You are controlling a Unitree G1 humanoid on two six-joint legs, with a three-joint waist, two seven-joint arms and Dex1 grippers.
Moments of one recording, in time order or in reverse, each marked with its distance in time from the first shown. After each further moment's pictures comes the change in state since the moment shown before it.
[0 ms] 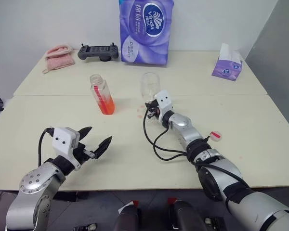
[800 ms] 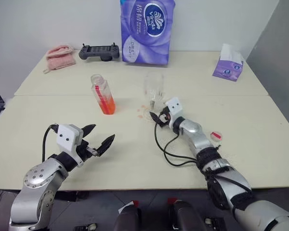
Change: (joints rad) left arm -0.045 -0.010 -0.029 0.055 0.015 -0.027 0.001; right arm 0.265 -0.135 0.008 -0.319 0.008 0.078 0.106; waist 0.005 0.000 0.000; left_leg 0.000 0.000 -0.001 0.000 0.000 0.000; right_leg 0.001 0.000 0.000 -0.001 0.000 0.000
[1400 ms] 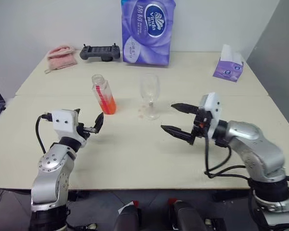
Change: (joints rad) left arm -0.248 -0.123 -0.001 0.152 0.136 -0.032 0.322; right arm 0.293 -0.426 -0.052 -1.265 0.551 0.839 0.305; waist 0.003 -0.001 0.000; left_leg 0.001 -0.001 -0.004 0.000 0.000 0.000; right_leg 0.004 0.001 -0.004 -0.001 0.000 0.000
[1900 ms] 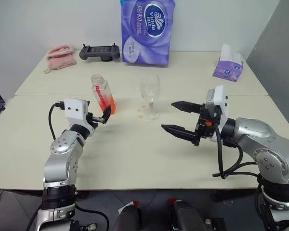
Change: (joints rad) left arm -0.182 -0.001 -0.073 0.243 0.023 -0.046 -0.068; right arm -0.042 -0.027 -0.042 -0.068 0.146 0.096 -0.111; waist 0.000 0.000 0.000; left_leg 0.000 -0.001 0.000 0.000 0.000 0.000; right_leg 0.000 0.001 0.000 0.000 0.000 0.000
